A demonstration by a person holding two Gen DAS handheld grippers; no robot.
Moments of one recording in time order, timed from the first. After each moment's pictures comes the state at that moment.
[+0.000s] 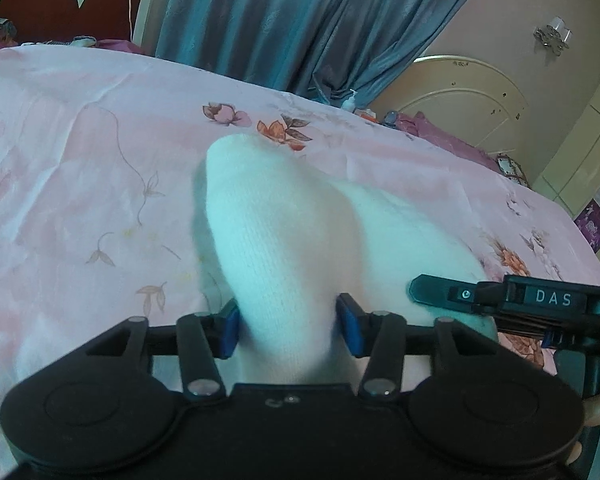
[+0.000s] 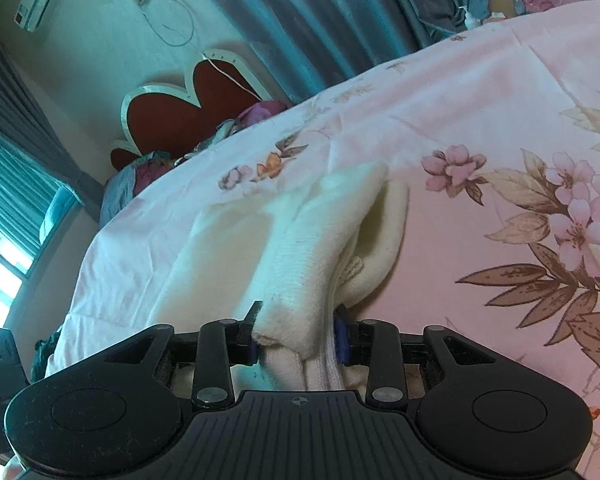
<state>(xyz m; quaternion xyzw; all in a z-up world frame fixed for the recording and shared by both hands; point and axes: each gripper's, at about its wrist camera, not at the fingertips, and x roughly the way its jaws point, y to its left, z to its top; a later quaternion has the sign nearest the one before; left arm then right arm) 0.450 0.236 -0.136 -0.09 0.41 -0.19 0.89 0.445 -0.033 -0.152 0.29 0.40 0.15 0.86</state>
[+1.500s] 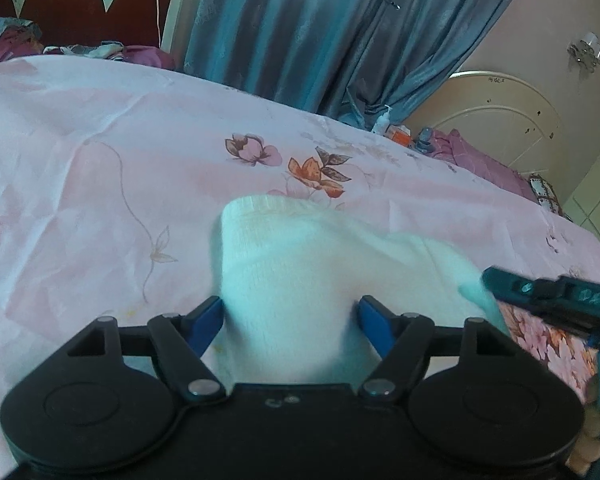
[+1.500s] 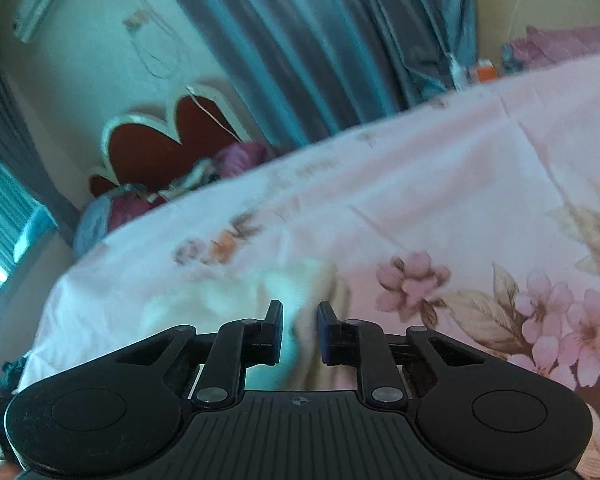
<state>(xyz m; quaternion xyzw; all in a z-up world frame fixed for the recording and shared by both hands) 0.496 0.228 -0.129 -0.09 0.41 -0.14 0.90 0.473 -0.062 -0.123 0.26 0.33 0.12 0.90</state>
